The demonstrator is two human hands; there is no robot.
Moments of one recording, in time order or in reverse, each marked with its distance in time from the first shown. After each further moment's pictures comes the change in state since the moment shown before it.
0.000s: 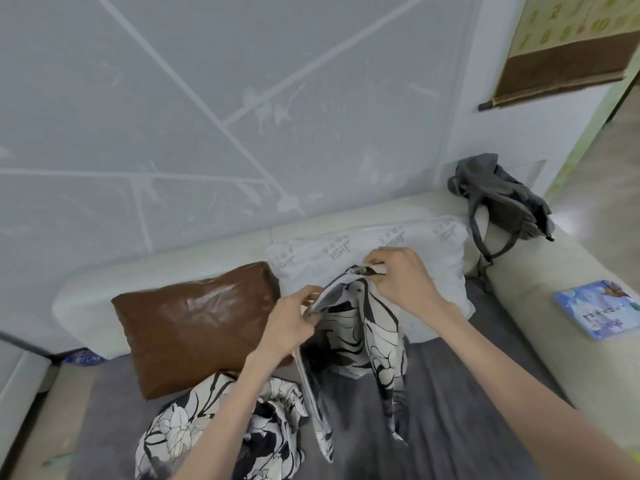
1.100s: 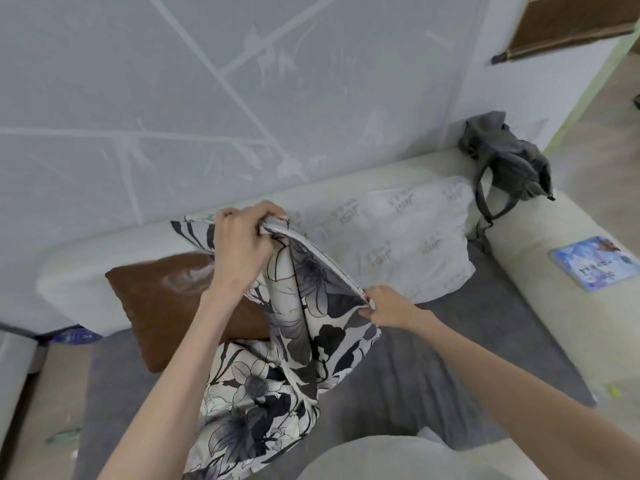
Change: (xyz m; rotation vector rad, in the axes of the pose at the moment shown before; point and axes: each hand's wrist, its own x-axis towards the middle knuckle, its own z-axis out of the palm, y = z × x) left_hand 0.004 -0.032 -0.131 0.122 0.455 0.313; right_hand -0.048 0.001 0.149 -0.049 -0.617 0.266
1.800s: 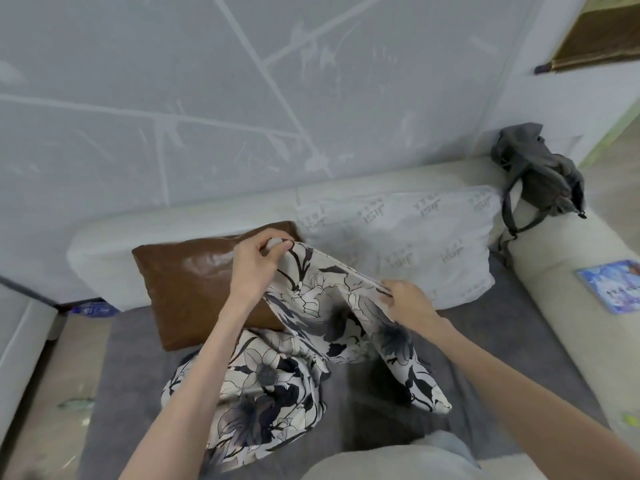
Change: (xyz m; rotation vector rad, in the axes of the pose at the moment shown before) left_hand -0.055 -0.072 0.011 -0.359 -0.010 -0.369; right_hand -0.007 -0.035 0.002 -0.134 0.157 0.092
